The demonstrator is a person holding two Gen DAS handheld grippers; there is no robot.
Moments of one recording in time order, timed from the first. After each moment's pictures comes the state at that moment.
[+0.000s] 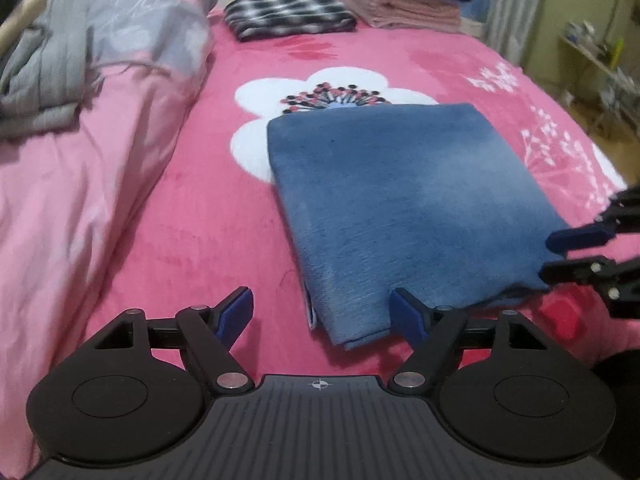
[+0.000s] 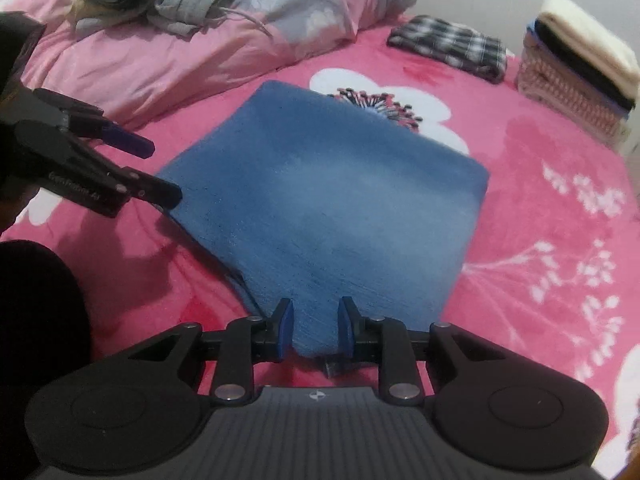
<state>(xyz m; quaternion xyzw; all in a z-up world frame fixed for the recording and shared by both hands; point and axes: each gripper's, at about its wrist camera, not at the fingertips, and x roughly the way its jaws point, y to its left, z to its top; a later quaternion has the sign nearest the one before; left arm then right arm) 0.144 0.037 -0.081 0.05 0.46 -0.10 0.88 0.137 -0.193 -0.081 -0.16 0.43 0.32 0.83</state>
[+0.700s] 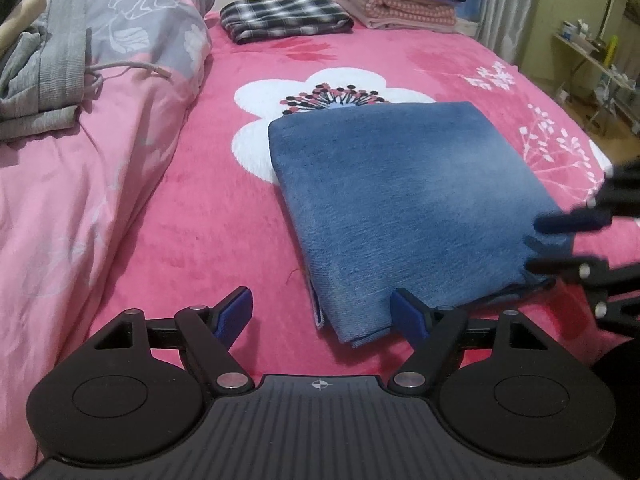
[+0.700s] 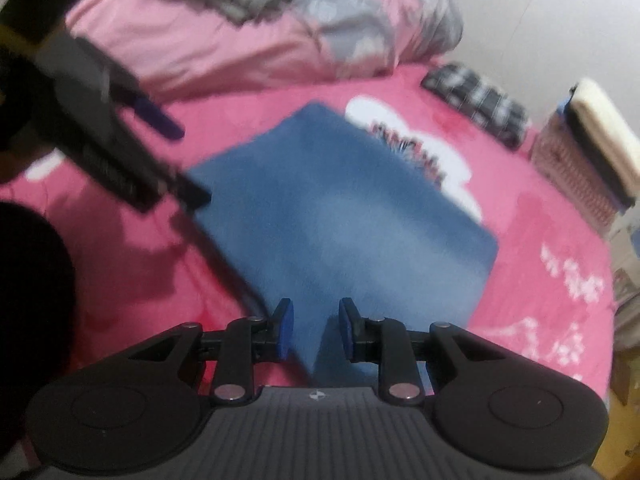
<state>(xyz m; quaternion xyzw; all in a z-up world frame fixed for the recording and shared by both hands) 0.142 0.042 -0.085 0.05 0.45 -0.11 0.88 0.118 -0.145 -0.077 -0.27 0.36 0.32 0.83</state>
